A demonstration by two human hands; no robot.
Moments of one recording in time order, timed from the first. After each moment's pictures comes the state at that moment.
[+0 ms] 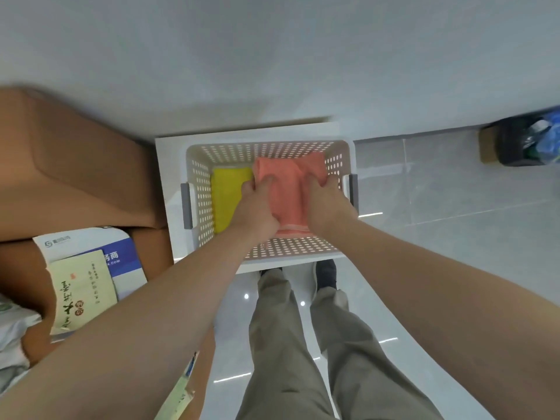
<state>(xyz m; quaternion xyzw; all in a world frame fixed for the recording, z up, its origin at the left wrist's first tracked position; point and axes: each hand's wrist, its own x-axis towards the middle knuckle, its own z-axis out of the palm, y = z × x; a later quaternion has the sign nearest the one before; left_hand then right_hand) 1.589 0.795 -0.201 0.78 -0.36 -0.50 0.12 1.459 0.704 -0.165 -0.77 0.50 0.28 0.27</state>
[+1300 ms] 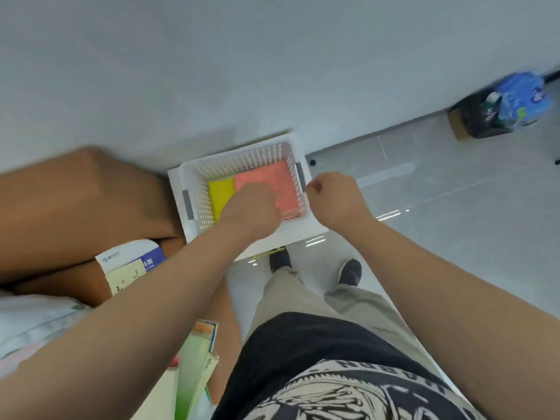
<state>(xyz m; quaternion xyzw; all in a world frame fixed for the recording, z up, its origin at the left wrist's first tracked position) 1.520 0.793 0.005 0.73 -0.56 -0.38 -0.08 1.357 0.727 0.023 -0.71 0.59 0.08 0.37</state>
